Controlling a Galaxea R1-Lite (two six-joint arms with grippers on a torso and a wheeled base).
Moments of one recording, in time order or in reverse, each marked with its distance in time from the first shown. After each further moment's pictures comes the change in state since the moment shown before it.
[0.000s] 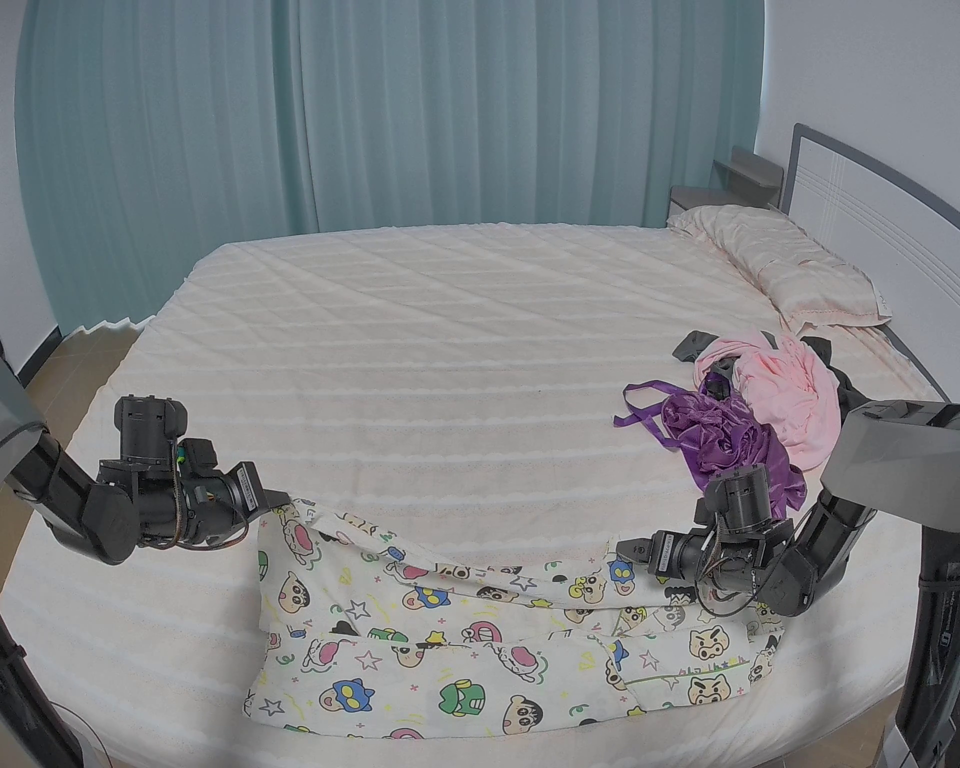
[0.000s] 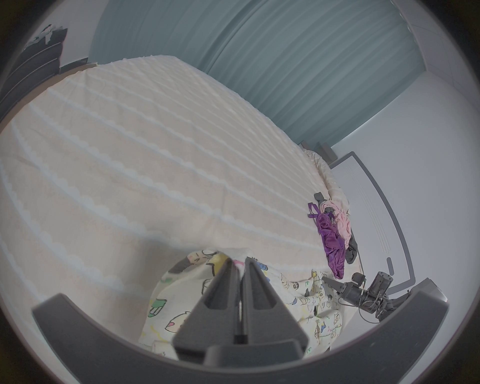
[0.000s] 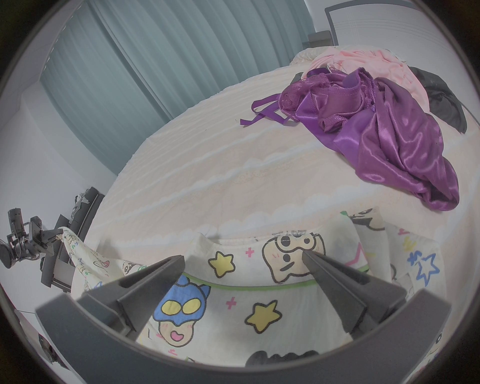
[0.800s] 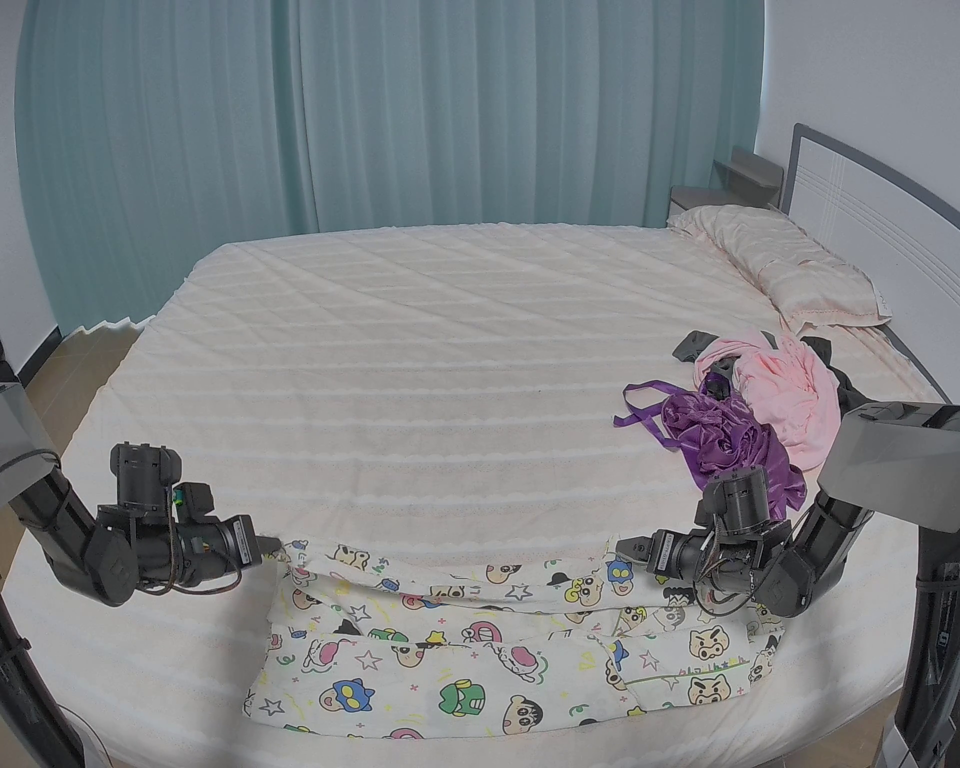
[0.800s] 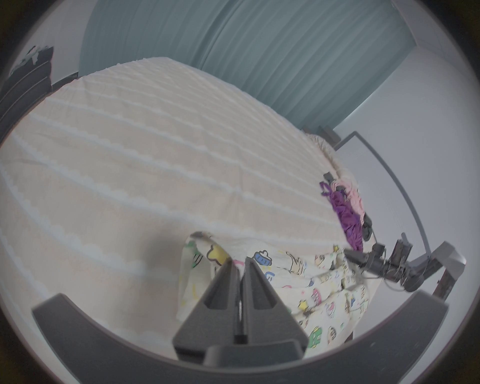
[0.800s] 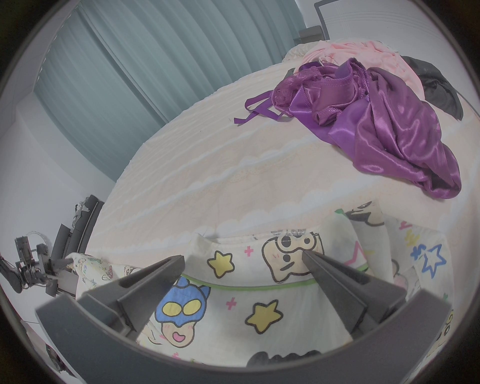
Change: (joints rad) left arm 0.032 0.046 0.165 -0.144 -0.001 0.156; right arm 0.000 0.013 -0.005 -0.004 0.001 0.056
